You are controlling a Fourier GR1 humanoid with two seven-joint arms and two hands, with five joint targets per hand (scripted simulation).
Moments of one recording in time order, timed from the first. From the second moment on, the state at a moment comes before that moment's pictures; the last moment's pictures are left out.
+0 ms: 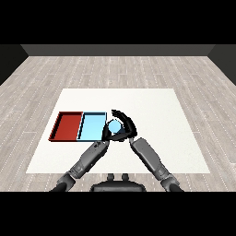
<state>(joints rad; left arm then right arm) -0.50 0.01 -0.55 -1.05 0.41 0.55 -0.44 -0.48 -0.01 0.44 -1.36 -0.20 -0.29 -0.16</state>
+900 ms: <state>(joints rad) -0.49 0.06 -0.45 -1.01 0.30 0.58 -0.49 -0.28 -0.11 0.26 -1.63 -0.27 -0.14 -0.18</state>
